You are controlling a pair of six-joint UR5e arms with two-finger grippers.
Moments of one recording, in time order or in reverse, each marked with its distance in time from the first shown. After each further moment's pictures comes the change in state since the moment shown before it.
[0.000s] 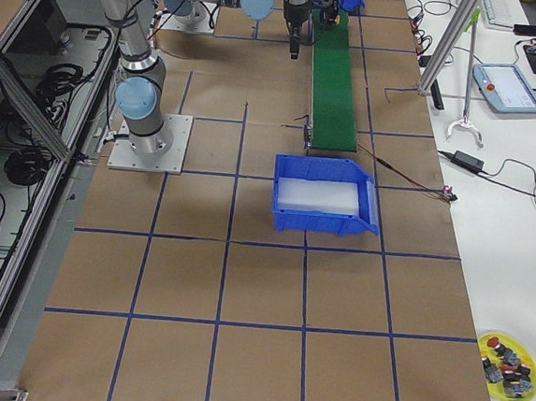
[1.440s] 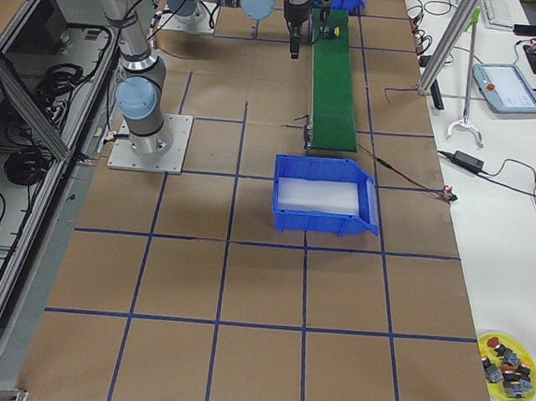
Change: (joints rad) left arm 0.103 0.103 0.274 -0.346 -0.005 0.118; right arm 0.001 0.000 -0.002 -0.001 0.000 0.001
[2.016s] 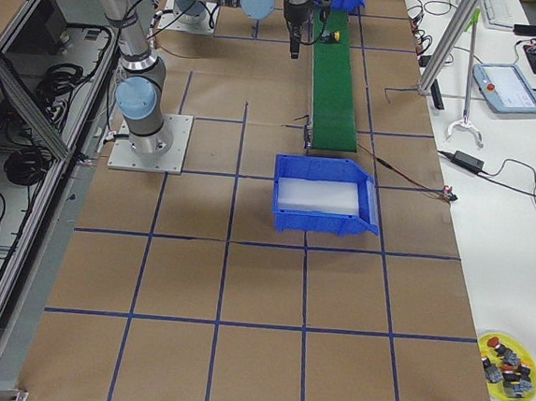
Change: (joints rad) left arm 0.233 -0.012 -0.008 -0.005 0.002 0.318; right arm 0.000 -0.003 0.001 0.001 0.000 0.000
